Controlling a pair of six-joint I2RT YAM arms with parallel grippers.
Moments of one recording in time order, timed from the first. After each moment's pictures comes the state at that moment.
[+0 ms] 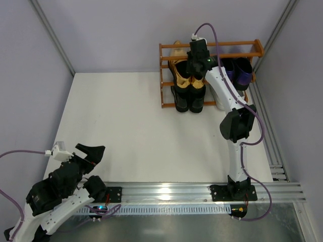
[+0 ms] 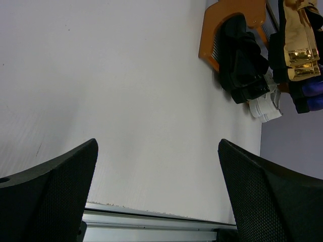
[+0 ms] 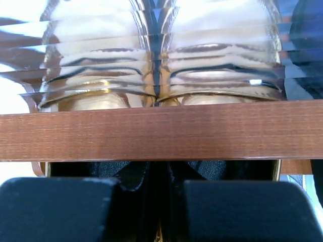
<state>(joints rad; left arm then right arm) -0.86 0.05 0.75 -1.20 -0.68 -1.21 0.35 2.18 2.32 -0.79 0.20 0.31</state>
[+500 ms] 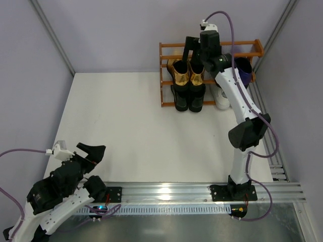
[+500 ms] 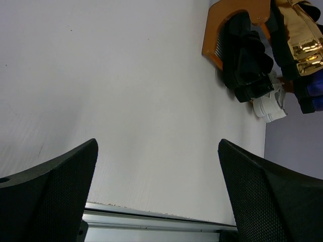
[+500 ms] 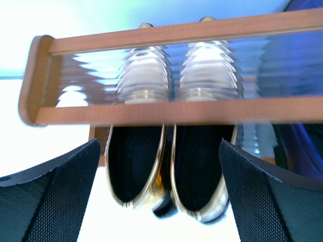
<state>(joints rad) -0.86 0.06 0.75 -1.19 -0.68 -1.21 0.35 2.02 2.28 -0.67 0.20 0.29</state>
